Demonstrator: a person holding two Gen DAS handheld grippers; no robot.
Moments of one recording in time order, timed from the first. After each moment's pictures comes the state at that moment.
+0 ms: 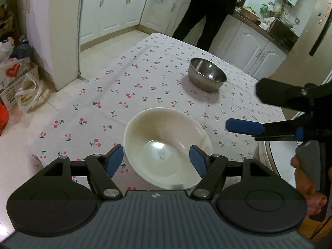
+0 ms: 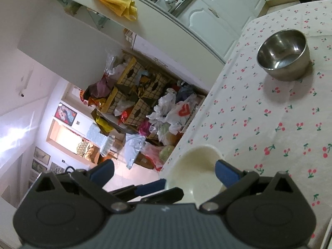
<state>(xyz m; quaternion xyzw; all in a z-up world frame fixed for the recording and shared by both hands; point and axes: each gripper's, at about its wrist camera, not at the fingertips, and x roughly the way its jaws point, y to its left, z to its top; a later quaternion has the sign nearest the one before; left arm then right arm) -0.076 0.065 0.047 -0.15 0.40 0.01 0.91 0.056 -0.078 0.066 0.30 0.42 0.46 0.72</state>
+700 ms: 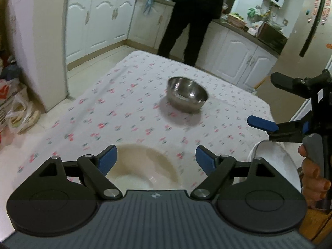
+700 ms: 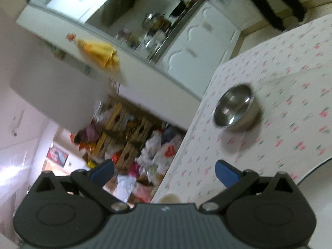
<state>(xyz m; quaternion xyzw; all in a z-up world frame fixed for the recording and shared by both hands) -0.036 0.028 0.065 -0.12 0.36 -0.01 0.93 0.079 -0.167 0.078 0.37 0.36 0.37 0.77</state>
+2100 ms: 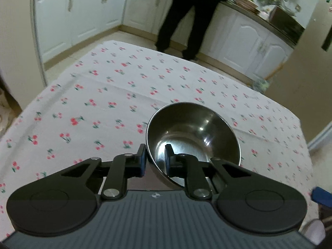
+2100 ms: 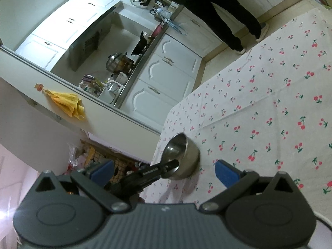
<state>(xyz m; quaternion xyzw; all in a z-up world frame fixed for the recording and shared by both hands) 0.146 -0.003 0.013 -0.11 0.41 -0.01 0.91 0.110 -0.242 0.050 0.43 0.33 0.26 0.80</state>
